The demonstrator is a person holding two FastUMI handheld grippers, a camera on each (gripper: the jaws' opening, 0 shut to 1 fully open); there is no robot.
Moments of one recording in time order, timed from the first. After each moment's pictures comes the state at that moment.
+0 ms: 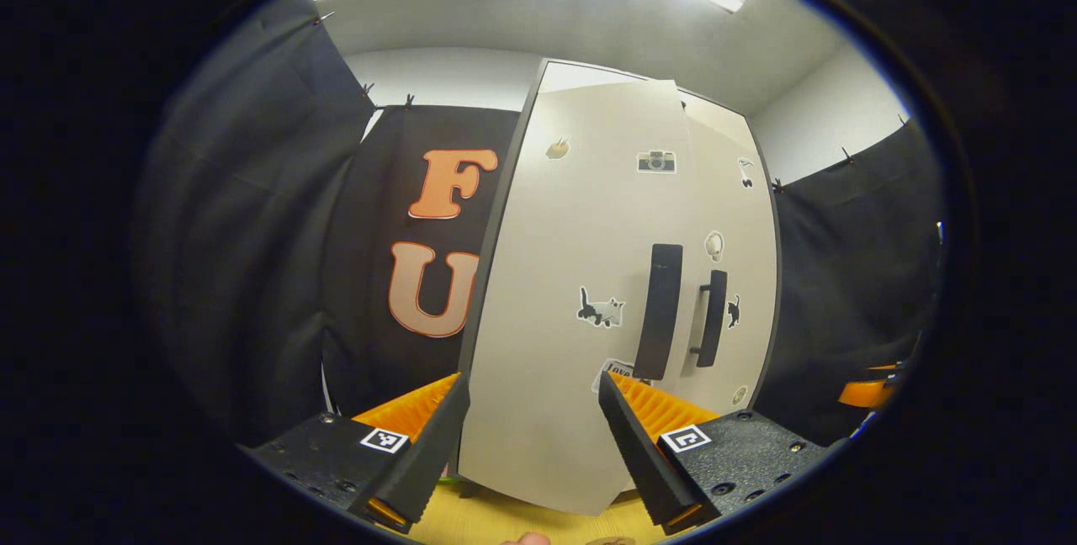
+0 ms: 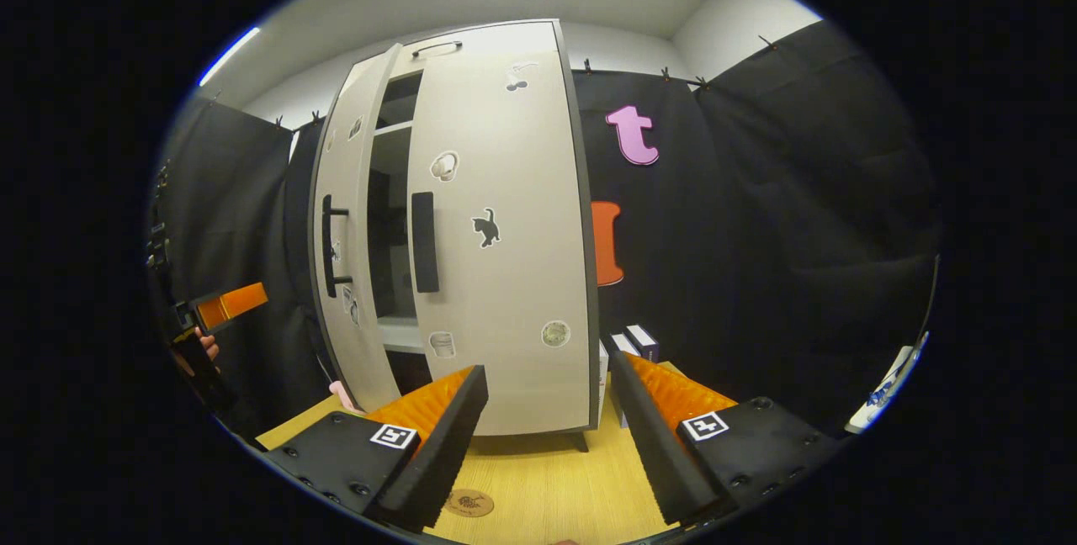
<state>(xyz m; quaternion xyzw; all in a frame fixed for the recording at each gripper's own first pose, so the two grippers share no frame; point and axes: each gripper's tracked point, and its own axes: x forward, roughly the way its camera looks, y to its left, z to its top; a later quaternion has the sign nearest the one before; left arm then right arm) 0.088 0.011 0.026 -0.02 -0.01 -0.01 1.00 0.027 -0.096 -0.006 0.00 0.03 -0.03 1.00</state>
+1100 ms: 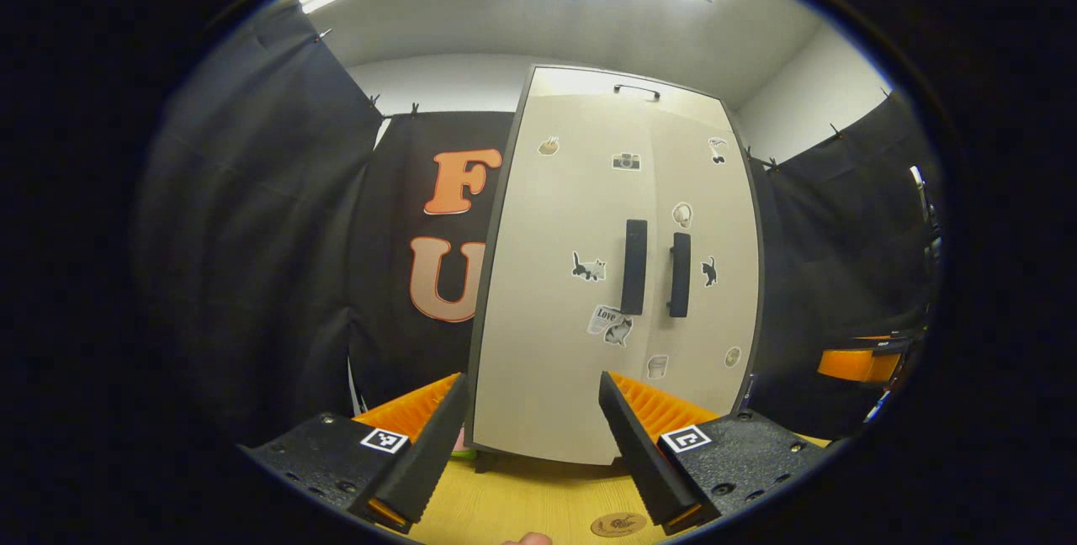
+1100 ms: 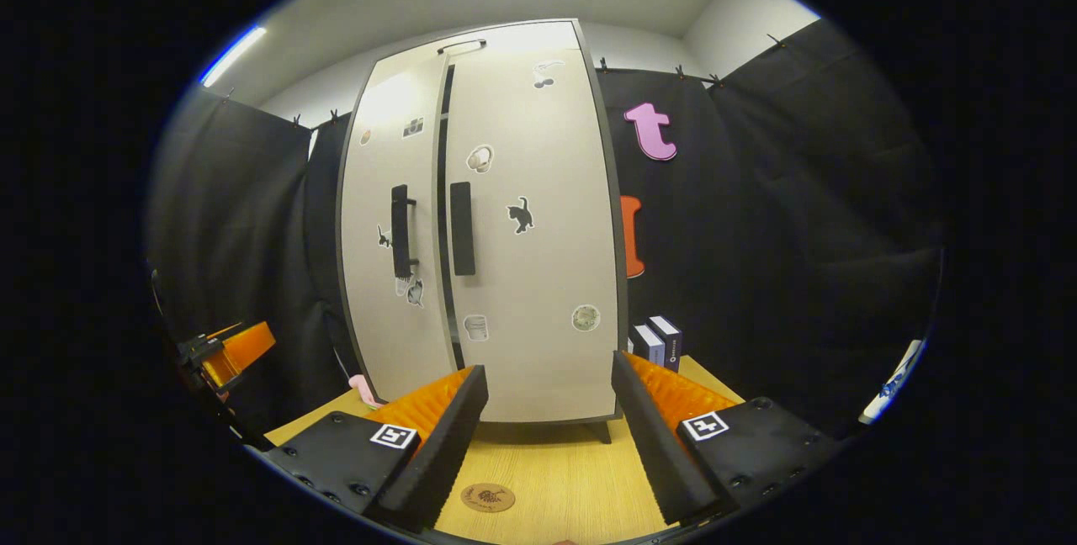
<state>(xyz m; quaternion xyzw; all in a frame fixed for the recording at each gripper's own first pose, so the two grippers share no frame) 0.010 -0.009 -0.025 0.01 0.00 0.01 1.00 0.010 -0.068 -0.028 0.01 0.03 0.00 1.00</state>
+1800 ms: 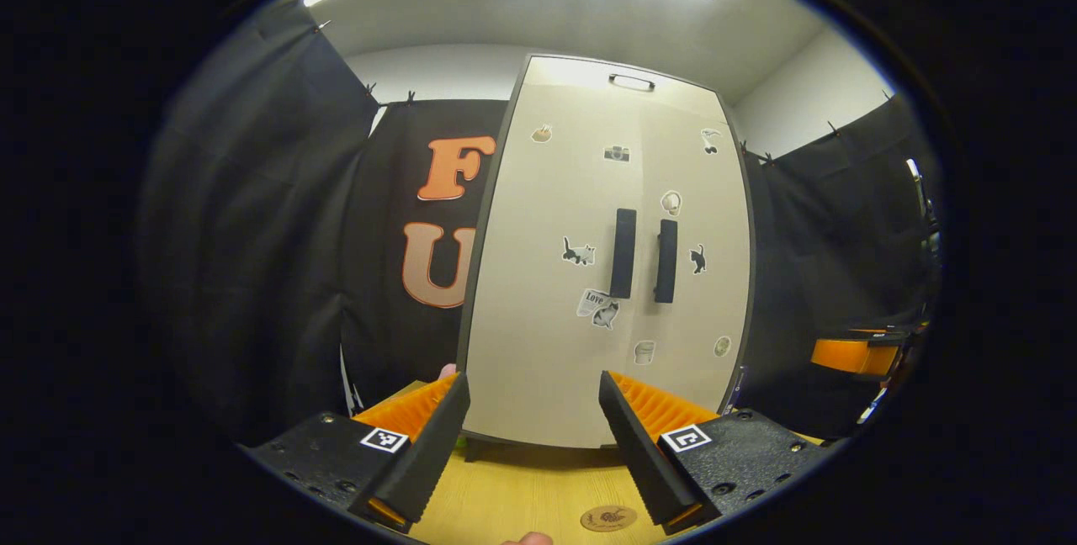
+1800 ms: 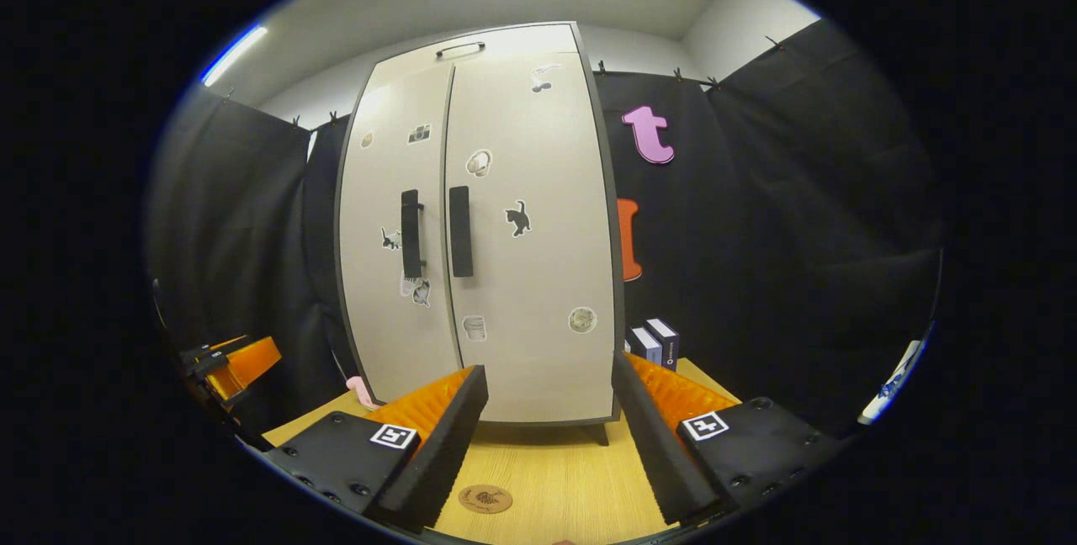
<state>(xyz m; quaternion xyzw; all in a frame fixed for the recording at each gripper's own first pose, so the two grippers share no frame) 0.006 -0.021 -0.029 0.00 0.01 0.00 1.00 0.005 -0.070 -0.024 0.00 0.02 0.00 1.00</state>
